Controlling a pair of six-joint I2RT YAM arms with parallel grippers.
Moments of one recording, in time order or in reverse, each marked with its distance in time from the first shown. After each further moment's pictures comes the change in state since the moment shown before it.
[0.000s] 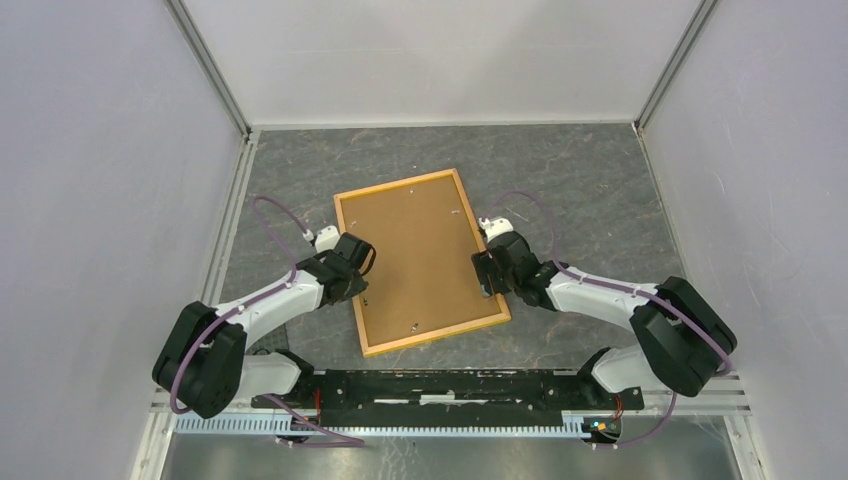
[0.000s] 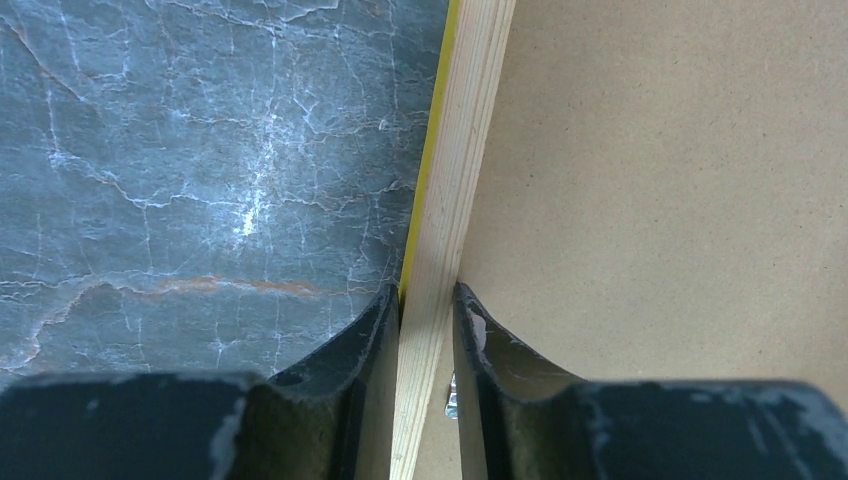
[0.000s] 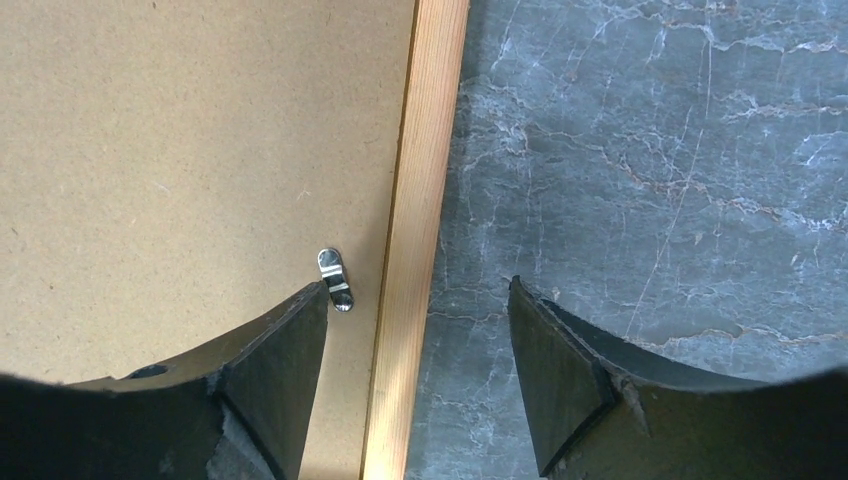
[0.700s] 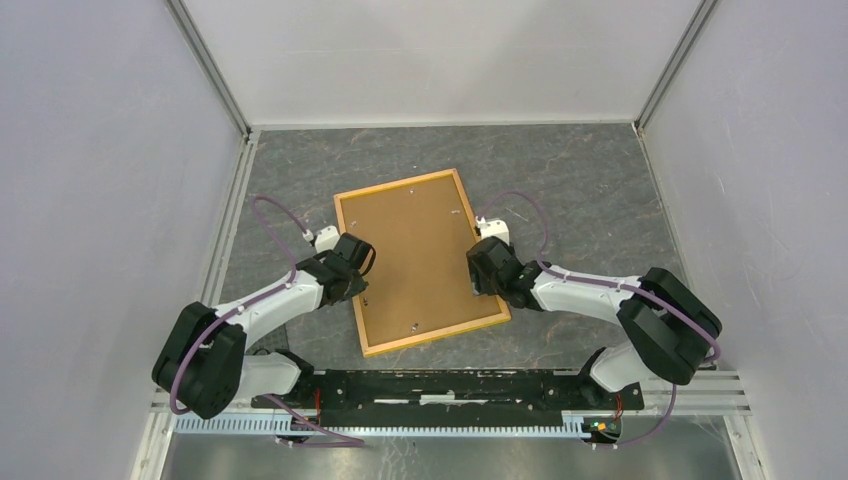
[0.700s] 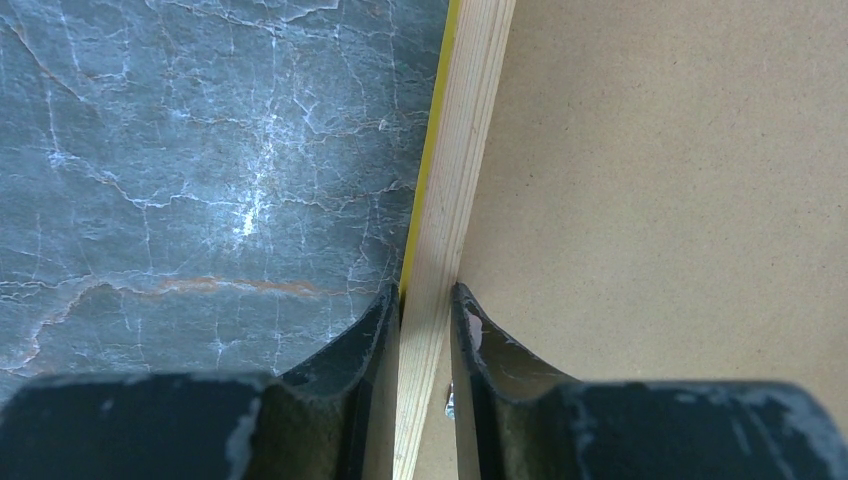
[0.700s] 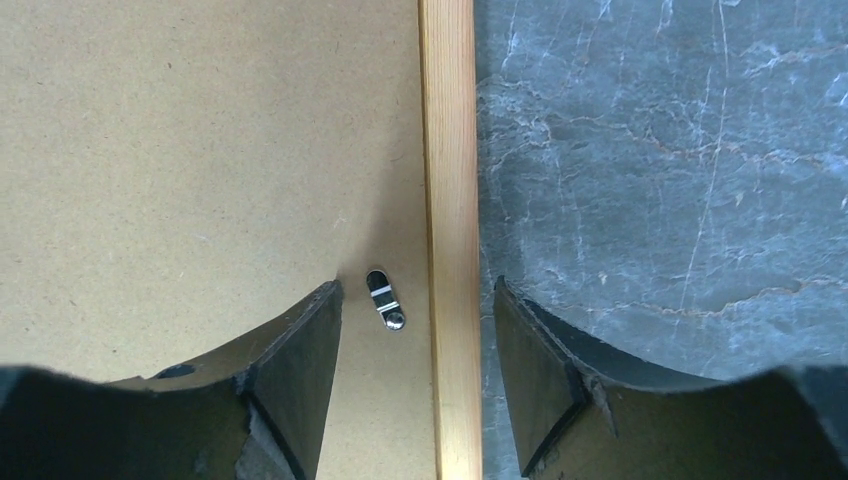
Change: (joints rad) left arm 0.000 -0.003 -0.002 0.000 0.001 -0.001; right arm 0.105 0.086 0.073 -0.048 0.161 0.227
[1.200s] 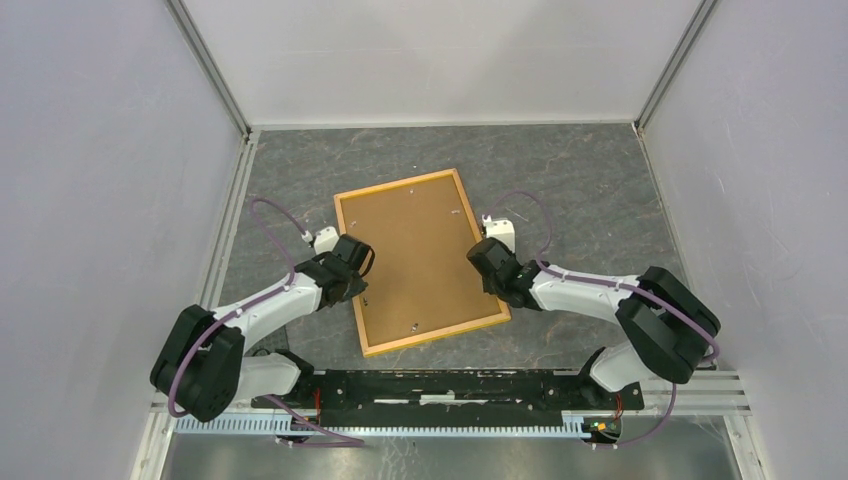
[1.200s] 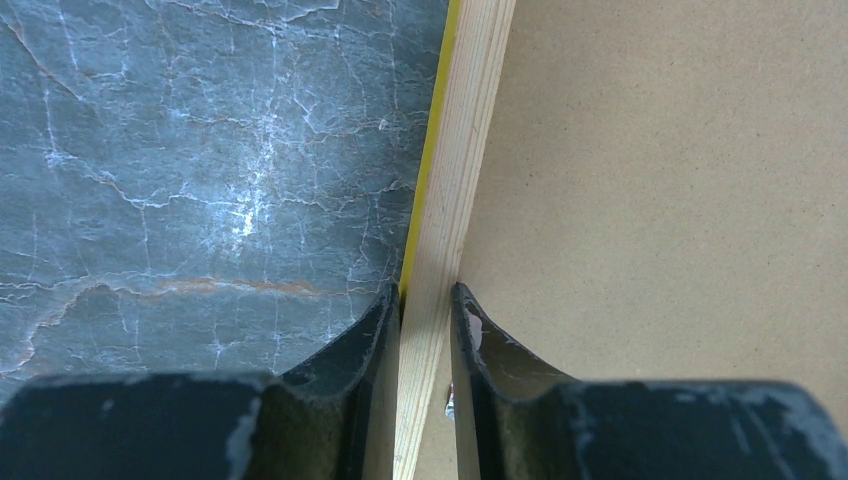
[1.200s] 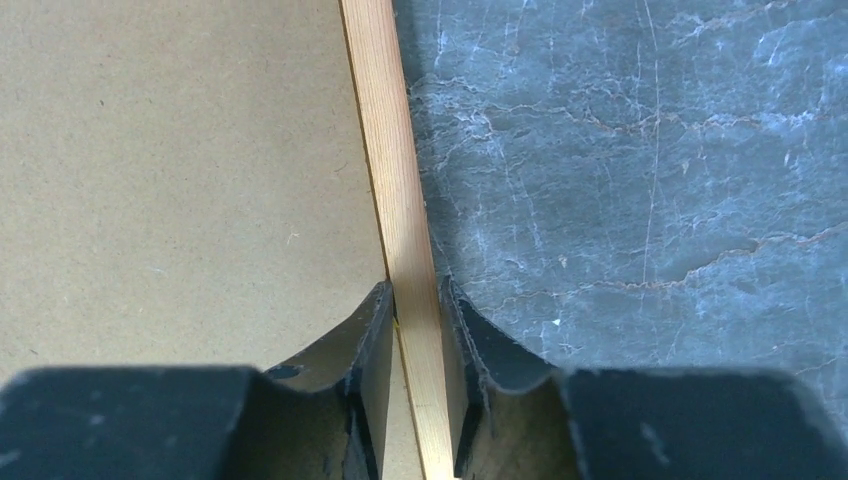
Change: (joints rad) left arm 0.000 -0.015 -0.014 0.014 0.007 -0.003; right arm 0.015 0.002 -0.002 -0.029 0.090 0.087
